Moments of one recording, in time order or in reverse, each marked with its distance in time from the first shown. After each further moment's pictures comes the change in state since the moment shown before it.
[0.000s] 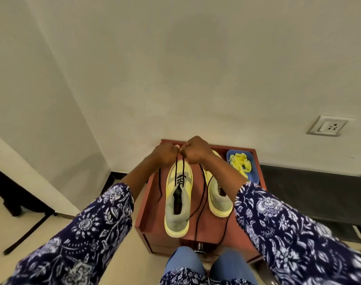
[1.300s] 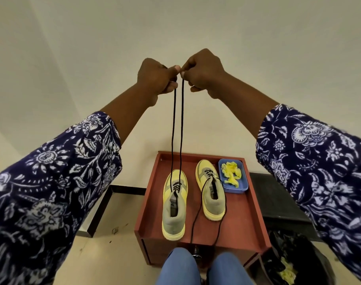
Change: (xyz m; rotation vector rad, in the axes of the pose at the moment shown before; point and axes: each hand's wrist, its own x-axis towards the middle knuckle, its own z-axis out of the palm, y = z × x) left_hand -0.055 0.138 -0.129 -0.557 0.474 0.336; right_hand -0.067 -0.156 -0.142 -0.002 0.403 -0.366
